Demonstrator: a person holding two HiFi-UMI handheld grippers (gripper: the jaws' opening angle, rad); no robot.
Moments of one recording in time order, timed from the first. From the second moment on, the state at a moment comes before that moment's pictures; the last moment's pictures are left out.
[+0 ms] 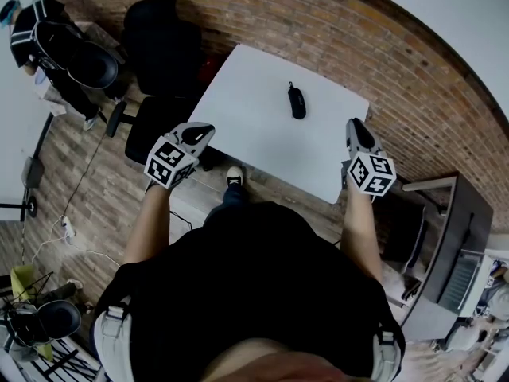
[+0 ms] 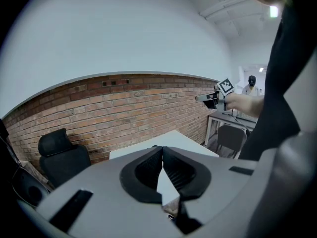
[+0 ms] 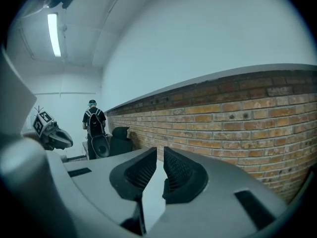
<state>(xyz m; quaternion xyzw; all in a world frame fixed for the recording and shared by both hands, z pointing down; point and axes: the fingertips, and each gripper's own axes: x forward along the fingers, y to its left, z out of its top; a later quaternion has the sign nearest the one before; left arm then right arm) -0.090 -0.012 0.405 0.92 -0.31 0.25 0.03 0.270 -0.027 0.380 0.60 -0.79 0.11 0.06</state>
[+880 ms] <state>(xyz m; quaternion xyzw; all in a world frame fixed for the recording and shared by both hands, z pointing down) -0.095 -0.094 0.414 0.92 -0.29 0.26 0.03 0.263 -0.102 0.417 0.61 -0.77 0.15 0.09</state>
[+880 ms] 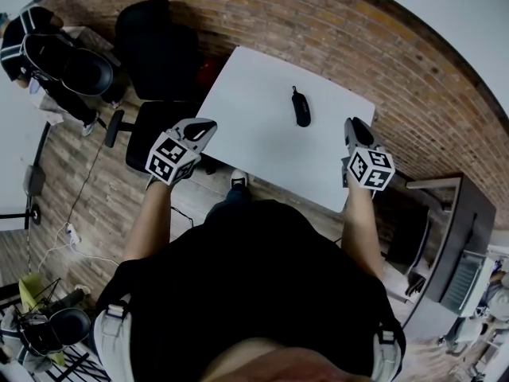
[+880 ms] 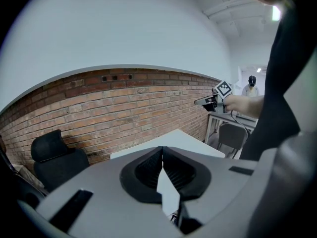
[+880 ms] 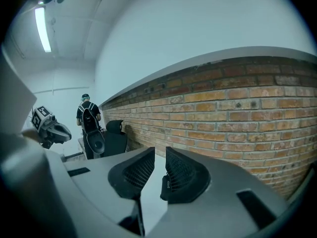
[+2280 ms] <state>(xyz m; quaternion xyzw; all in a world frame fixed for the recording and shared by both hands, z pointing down) -0.111 -0.204 0.441 0.92 -0.26 0.29 0.05 0.251 -0.198 0.526 0.59 -0.75 0.24 0.16</state>
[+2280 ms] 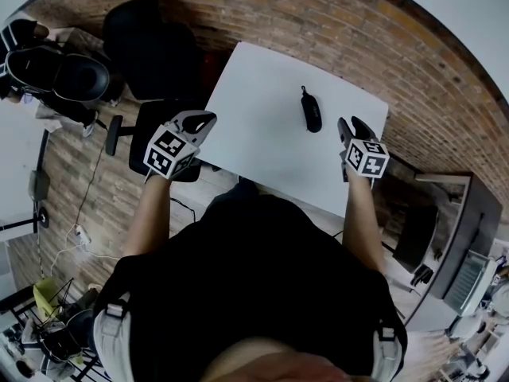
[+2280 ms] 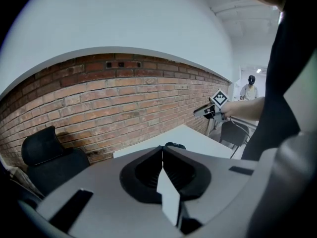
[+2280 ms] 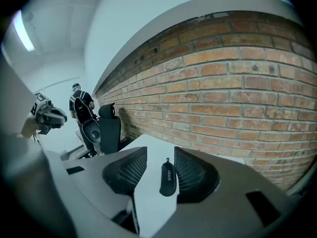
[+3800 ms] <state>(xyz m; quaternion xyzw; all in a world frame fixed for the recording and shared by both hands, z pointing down) -0.123 -0.268 0.487 0.91 -0.25 0.33 0.07 0.228 -0.253 0.651 0.57 -0.72 0.32 0.21</state>
